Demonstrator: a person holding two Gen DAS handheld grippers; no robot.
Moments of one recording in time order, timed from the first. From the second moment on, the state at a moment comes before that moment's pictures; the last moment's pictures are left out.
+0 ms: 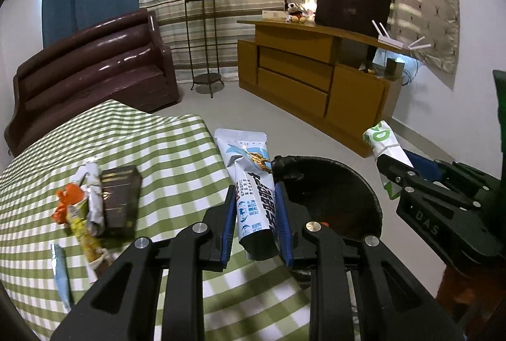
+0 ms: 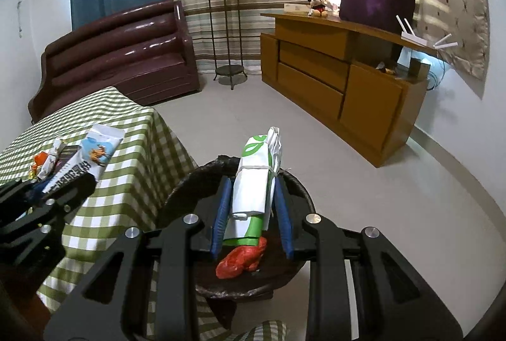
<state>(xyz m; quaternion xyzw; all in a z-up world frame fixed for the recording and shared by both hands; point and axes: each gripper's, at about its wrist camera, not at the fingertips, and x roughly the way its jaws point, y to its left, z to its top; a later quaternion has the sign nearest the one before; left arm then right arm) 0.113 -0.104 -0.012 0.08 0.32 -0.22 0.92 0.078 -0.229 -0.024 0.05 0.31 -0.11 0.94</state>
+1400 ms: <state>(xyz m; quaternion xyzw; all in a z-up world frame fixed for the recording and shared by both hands) 0.131 -0.110 -0.014 0.07 0.34 -0.20 0.91 0.097 -0.240 -0.034 0.09 0.32 -0.11 0.94</state>
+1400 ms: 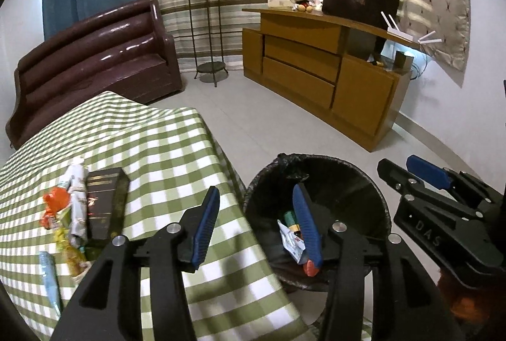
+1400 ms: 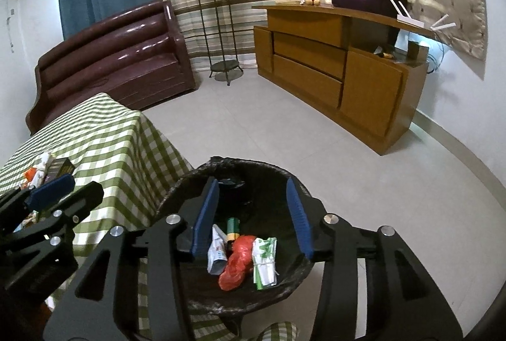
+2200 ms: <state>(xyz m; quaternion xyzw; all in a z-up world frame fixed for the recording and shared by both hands) 0.098 0.045 -0.007 0.03 0.35 -0.05 0.93 0.089 -0.123 -0.018 0.03 0.33 0.00 0.94</state>
